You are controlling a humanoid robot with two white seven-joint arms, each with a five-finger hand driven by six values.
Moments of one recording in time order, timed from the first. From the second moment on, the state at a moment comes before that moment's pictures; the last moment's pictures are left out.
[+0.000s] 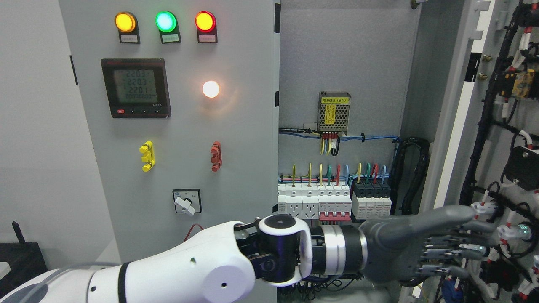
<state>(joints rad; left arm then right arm) -1.39 0.31 -1.28 -1.56 1.64 0.20 -0.26 0.10 0.12 0.18 -0.07 0.00 -0.06 0.04</state>
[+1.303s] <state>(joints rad) 0.15 0.86 -0.38 -1.65 0.96 -0.06 -0.61 0.10 0.12 0.18 -0.07 0.00 -0.06 0.04</state>
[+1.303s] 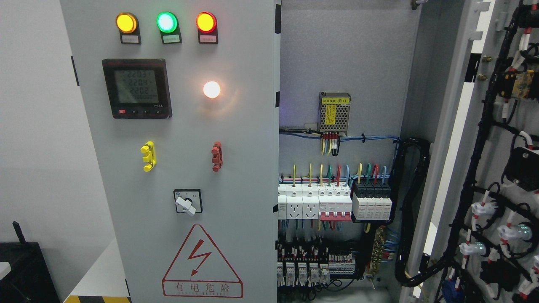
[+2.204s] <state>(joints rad) 0.56 0.43 0.14 -1.11 0.31 -0.32 -0.52 0.10 0.12 0.18 -0.07 0.00 -0.06 0.04</state>
